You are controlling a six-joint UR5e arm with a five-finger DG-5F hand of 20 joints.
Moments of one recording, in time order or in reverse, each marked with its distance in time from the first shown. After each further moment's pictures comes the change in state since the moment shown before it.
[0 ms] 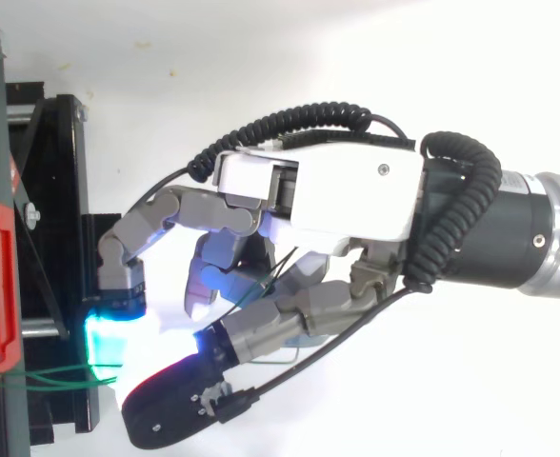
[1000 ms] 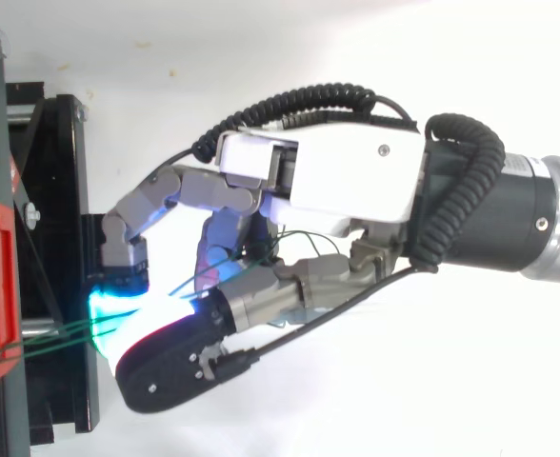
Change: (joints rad) arm -0.013 -0.001 0.013 -0.034 -0.002 -0.019
